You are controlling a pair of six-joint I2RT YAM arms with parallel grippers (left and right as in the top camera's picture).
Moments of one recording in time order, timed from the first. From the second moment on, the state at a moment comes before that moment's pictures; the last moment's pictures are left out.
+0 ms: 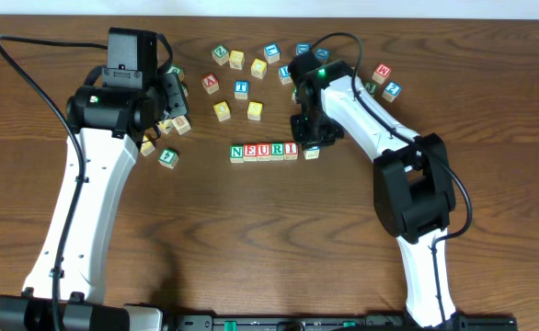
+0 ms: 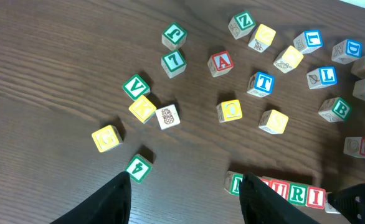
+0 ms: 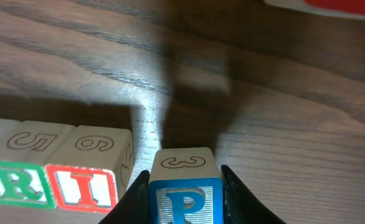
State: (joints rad) left arm -0.11 1.53 1.51 -0.94 -0.08 -0.35; right arm 0.45 2.30 1.88 -1.15 -0.05 0.30
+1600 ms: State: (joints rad) left arm -0.11 1.53 1.51 -0.94 -0.08 -0.35; right arm 0.46 2.30 2.02 -1.30 -0.06 0.35
